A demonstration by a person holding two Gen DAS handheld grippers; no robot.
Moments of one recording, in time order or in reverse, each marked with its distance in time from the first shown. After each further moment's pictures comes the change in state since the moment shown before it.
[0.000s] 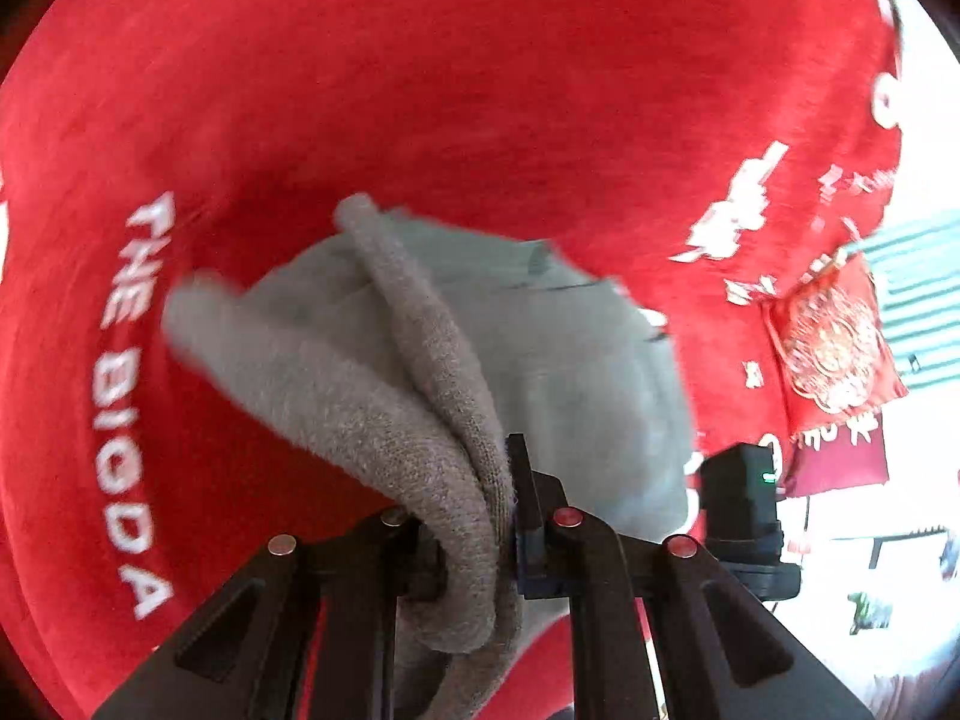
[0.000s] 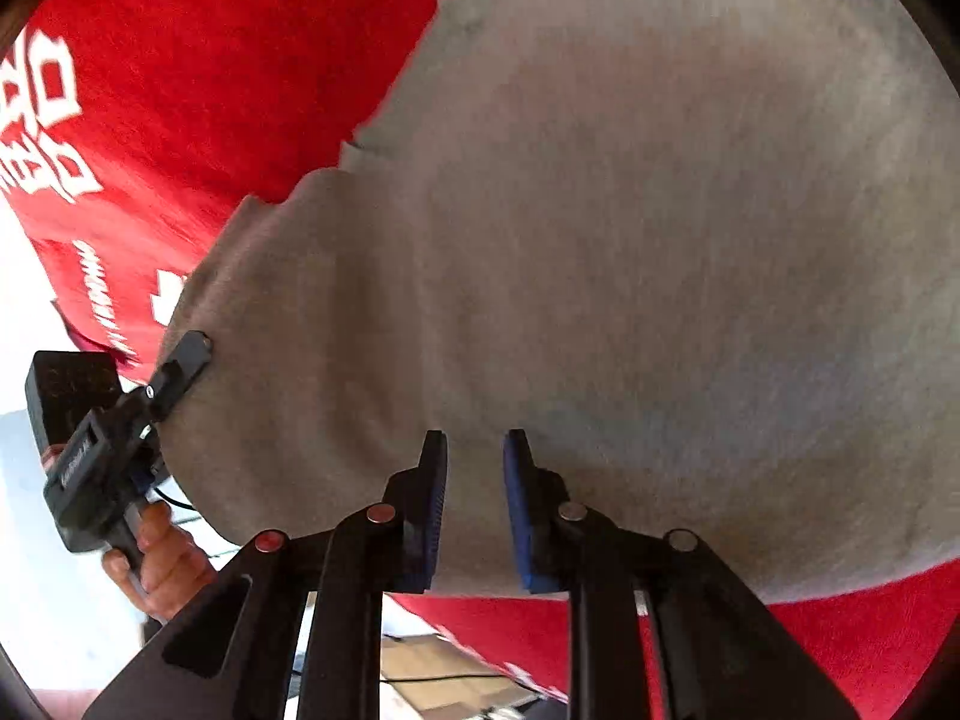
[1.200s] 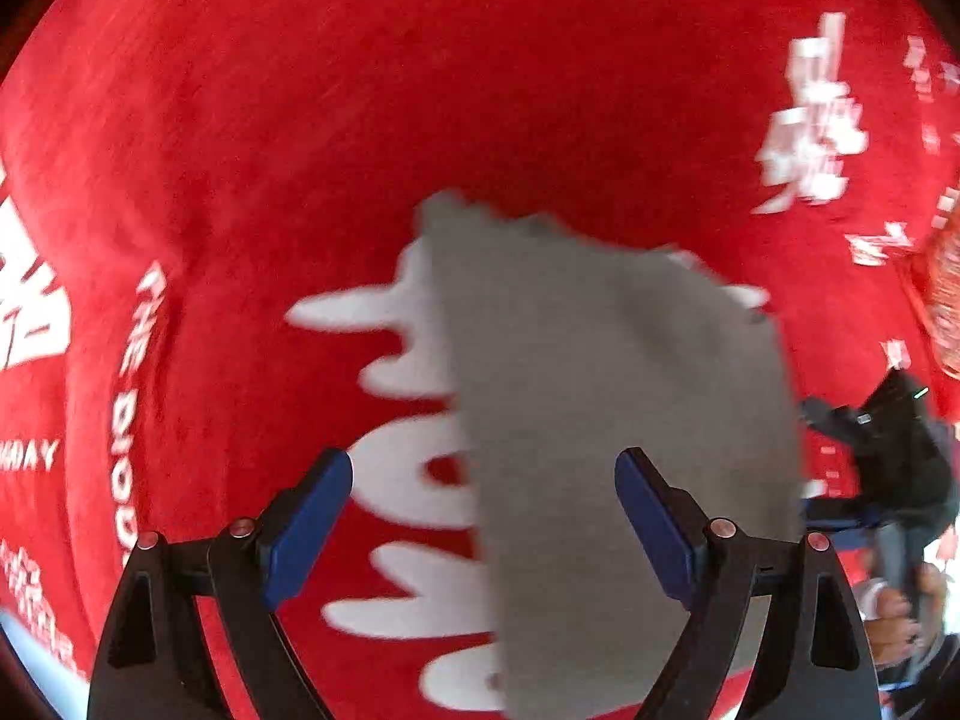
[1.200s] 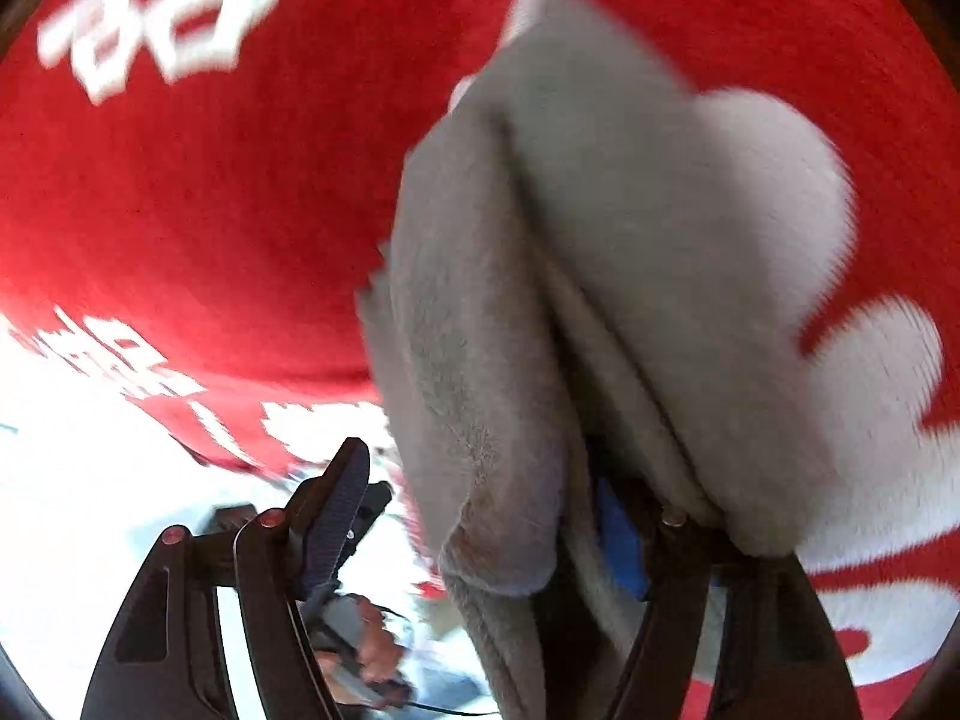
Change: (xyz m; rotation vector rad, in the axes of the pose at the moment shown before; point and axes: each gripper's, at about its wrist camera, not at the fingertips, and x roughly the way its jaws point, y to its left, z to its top) left arm 0.095 -0.092 0.001 0.030 -0.009 0.486; right arm -0.099 -0.098 0.106 0.104 0.043 0.060
